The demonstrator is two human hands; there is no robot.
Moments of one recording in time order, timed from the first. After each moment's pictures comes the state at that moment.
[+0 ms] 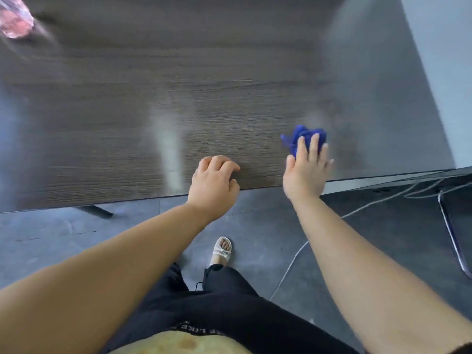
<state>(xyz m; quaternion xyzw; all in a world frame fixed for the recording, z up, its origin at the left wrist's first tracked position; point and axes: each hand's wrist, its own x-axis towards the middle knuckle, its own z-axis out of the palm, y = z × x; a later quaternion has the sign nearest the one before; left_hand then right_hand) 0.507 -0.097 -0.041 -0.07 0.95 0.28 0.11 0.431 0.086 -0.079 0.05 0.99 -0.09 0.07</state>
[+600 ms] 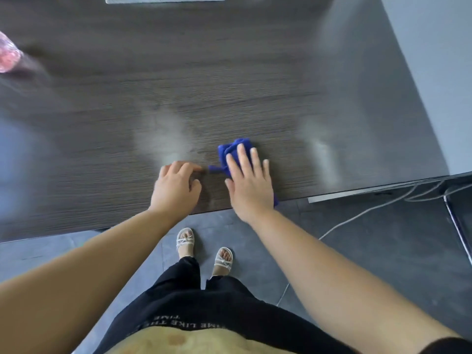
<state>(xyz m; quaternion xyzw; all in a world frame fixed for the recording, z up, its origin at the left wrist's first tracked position) 0.479 -0.132 -0.035 -0.13 0.95 0.25 0.13 0.440 0.033 -0.082 -0.21 0.97 -0.08 0.08</state>
